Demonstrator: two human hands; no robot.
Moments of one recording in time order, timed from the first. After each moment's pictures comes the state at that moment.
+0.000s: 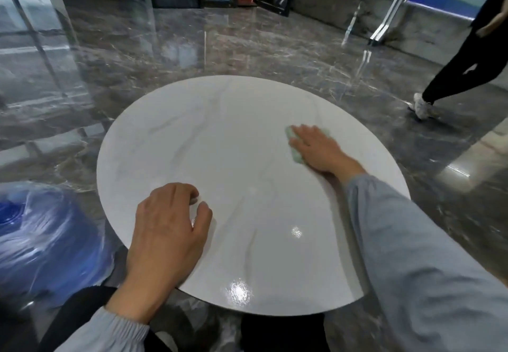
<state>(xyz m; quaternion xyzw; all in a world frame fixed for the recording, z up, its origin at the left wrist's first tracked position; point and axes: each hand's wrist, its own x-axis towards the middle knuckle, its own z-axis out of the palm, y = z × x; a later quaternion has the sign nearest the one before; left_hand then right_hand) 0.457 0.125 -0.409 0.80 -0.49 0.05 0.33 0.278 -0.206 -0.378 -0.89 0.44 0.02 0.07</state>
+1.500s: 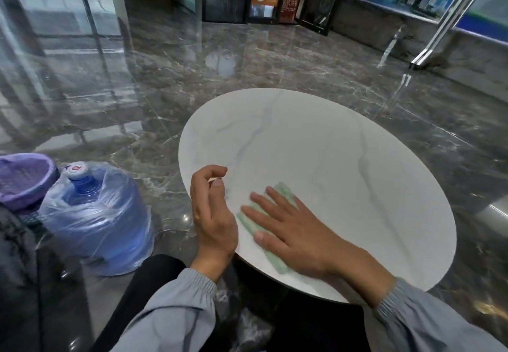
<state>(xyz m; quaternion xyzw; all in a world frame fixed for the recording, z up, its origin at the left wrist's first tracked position) 0.459 0.146 -0.398 0.60 -0.24 -0.04 0.76 0.318 0.045 -0.371 -0.98 0.16 0.10 0.10</state>
